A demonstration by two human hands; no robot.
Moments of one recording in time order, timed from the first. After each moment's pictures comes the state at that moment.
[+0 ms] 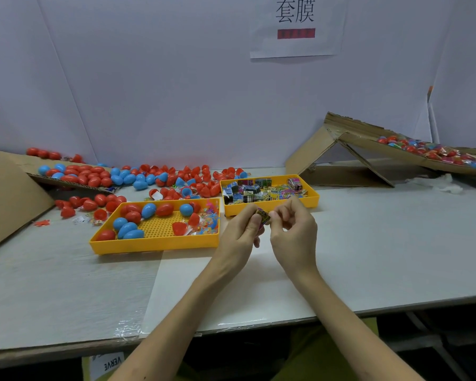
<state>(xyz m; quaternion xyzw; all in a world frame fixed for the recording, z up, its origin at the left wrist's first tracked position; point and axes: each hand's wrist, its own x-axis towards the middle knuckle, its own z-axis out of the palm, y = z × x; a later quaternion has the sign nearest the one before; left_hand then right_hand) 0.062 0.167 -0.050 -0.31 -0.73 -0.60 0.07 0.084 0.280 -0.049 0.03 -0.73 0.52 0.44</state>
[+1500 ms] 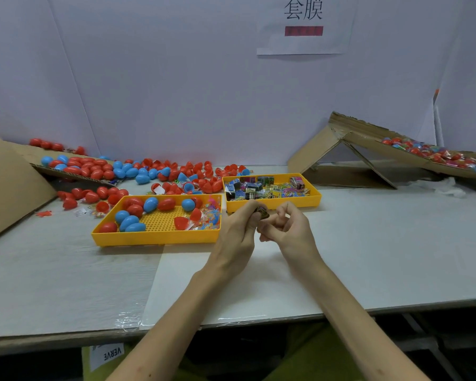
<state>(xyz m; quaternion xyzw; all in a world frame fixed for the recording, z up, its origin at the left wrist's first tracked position) 0.066 0.161 -0.049 -0.32 -0.78 -0.49 0.22 0.089 0.290 -0.045 0.06 -0.68 0.71 0.16</state>
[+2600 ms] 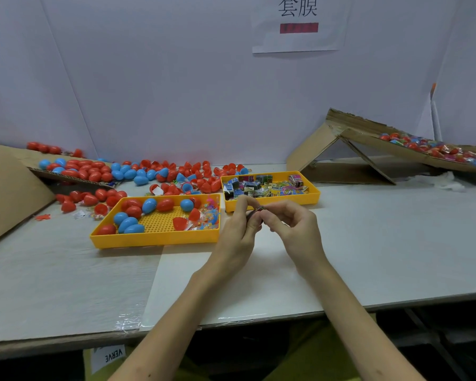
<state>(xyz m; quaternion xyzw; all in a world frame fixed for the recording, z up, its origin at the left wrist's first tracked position) 0.057 0.164 -0.057 -0.31 -0.76 -0.55 0.13 0.095 0.294 -0.043 0.08 -0.71 0.65 0.24</state>
